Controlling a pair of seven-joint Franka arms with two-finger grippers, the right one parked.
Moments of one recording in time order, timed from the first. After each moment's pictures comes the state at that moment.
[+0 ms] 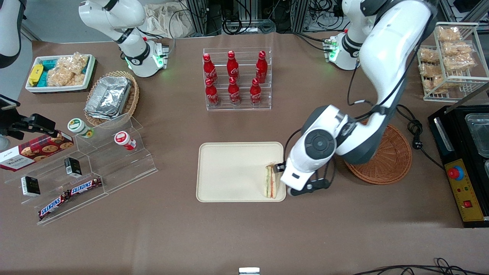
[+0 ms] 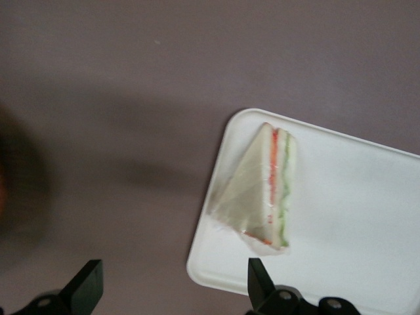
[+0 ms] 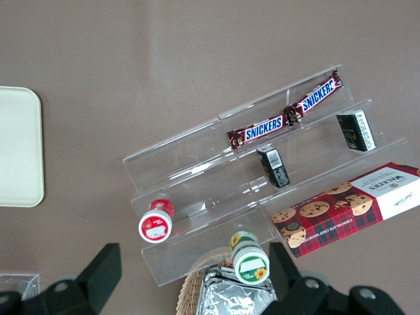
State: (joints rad) arm -0.09 0.69 -0.56 -1.28 0.32 1.84 -0.91
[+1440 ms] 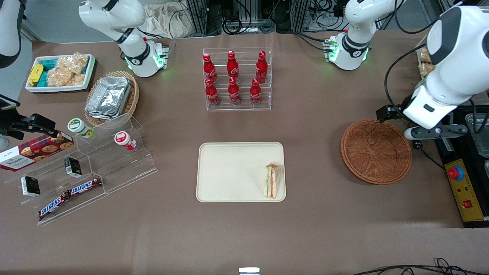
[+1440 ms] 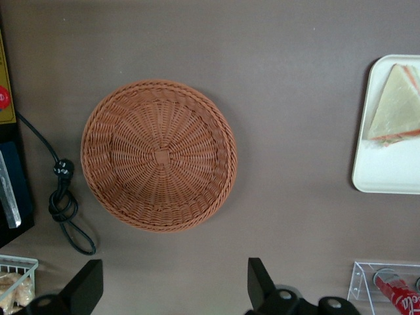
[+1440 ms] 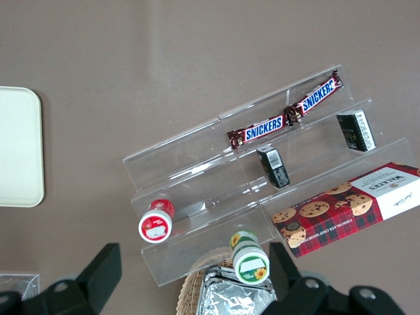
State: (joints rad) arm 0.45 0.03 -0.60 -1.73 0.04 1.69 -0.19
